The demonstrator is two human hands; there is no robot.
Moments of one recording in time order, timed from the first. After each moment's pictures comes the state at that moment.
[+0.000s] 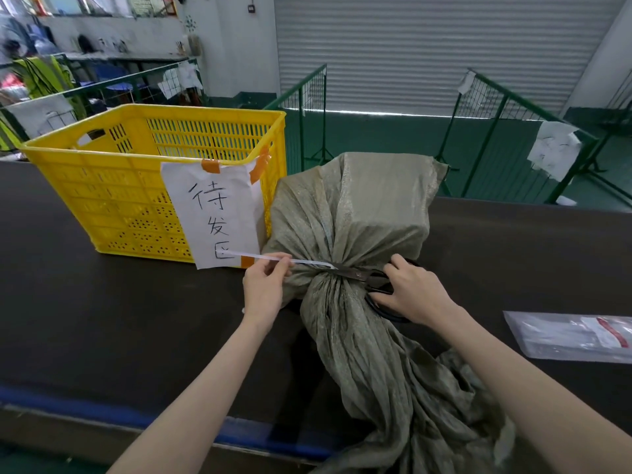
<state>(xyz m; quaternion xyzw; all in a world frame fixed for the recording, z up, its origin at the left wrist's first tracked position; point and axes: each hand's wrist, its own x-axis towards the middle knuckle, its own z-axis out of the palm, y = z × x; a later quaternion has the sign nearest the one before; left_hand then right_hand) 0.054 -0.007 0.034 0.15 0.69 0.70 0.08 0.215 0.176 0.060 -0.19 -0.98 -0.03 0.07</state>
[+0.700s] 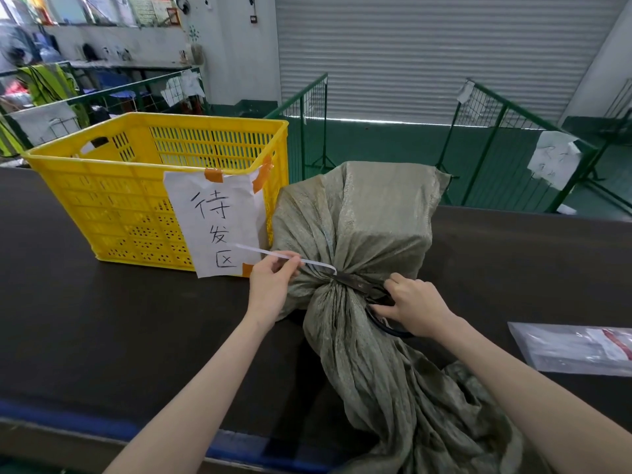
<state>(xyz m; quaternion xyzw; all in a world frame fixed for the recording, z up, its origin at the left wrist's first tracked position) 0.039 0.002 0.046 0.19 0.67 0.70 0.14 0.206 0.190 0.041 -0.15 -0.98 -0.08 0.05</state>
